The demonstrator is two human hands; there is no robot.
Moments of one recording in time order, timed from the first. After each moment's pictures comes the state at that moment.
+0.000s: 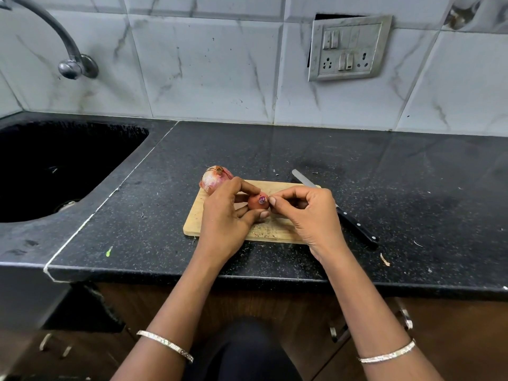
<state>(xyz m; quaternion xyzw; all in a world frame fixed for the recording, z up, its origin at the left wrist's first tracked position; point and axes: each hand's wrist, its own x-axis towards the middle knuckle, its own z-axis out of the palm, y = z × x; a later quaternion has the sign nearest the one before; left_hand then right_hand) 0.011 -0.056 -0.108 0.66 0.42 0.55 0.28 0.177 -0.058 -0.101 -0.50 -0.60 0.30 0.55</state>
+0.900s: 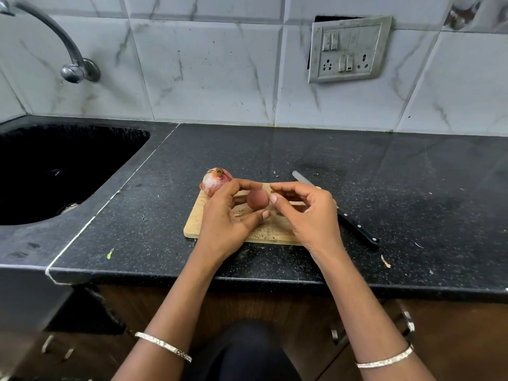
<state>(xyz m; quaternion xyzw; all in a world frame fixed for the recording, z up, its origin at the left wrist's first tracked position) 0.006 -0.049 -0.111 0.68 0.39 0.55 0.30 0.174 -0.063 -0.098 -0.50 -0.62 0.24 0.56</state>
